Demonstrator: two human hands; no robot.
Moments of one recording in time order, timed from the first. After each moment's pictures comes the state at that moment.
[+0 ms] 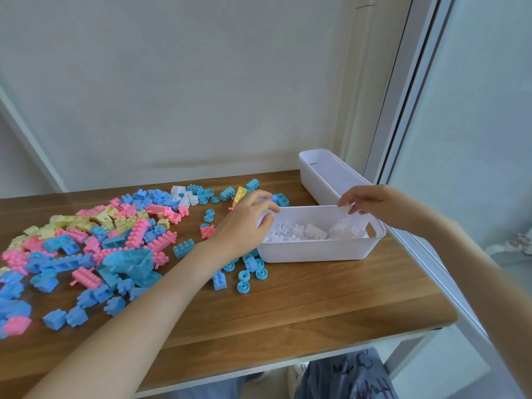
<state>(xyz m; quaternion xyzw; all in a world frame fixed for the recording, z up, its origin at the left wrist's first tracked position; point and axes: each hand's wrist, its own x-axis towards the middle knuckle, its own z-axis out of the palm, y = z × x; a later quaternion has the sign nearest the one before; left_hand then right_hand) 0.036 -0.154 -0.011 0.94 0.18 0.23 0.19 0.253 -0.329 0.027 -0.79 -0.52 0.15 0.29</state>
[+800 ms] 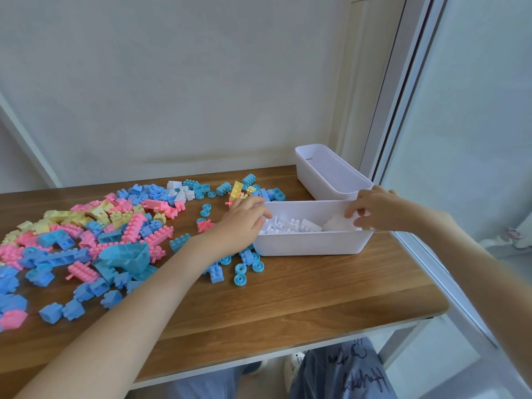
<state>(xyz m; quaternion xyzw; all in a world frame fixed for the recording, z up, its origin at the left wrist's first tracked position) 0.032 -0.157 -0.010 0.96 0.22 0.07 0.18 0.263 -0.330 0.013 -0.84 -0.54 0.05 -0.02</state>
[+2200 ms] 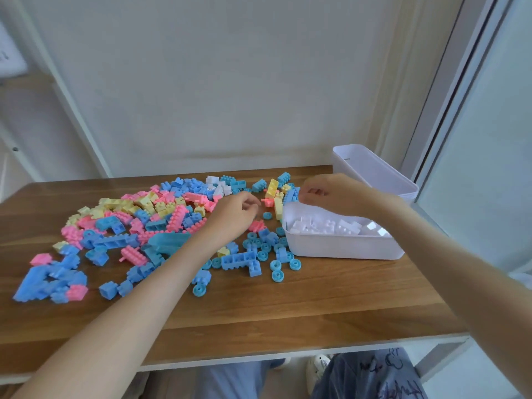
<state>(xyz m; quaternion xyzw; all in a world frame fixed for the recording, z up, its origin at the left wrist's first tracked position) -0.021 -0.119 -0.005 0.86 0.39 0.19 0.27 0.165 -0.231 0.039 -0.74 -0.66 0.08 0.12</state>
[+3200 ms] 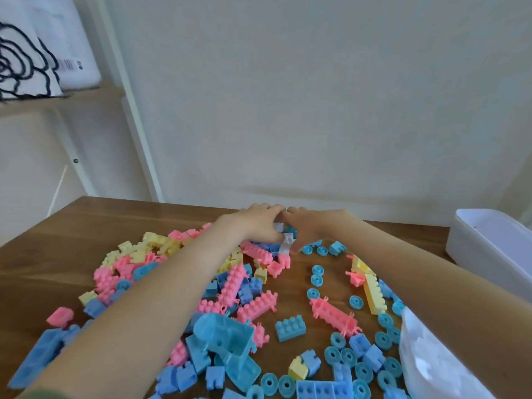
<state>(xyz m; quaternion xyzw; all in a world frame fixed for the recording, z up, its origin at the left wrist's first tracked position) -0.017 0.091 0.000 0.92 0.37 -0.05 0.12 0.126 0.047 -0.011 -0.67 -0.73 0.11 -0.10</state>
